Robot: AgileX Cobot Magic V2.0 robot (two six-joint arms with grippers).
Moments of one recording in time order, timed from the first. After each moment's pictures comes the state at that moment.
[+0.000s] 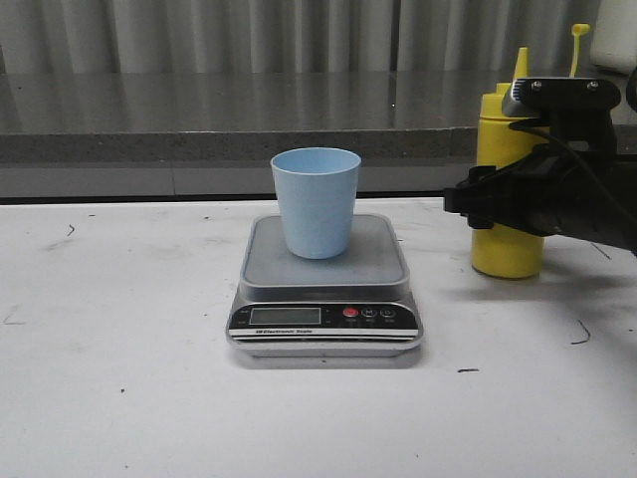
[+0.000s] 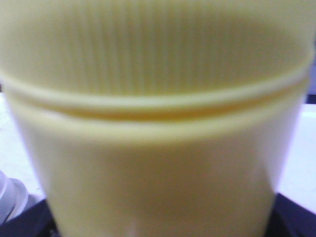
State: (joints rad) left arm -0.38 0.65 -0.75 0.01 0.78 -0.06; right arm 0.25 1.98 -0.75 0.18 -0.95 0.01
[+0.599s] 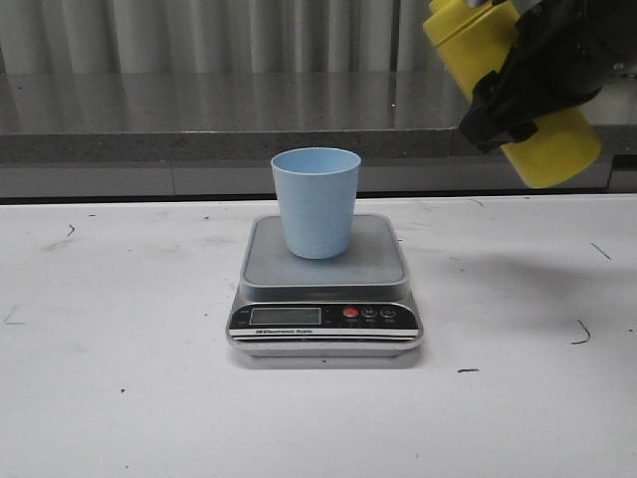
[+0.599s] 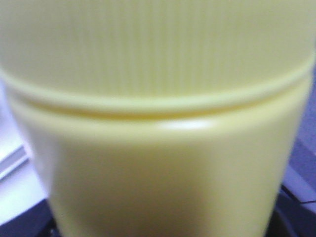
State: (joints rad) left arm -0.38 0.65 -0.75 0.01 0.78 -0.06; right arm 0.25 1.58 -1.01 -0.09 0.06 -0.45
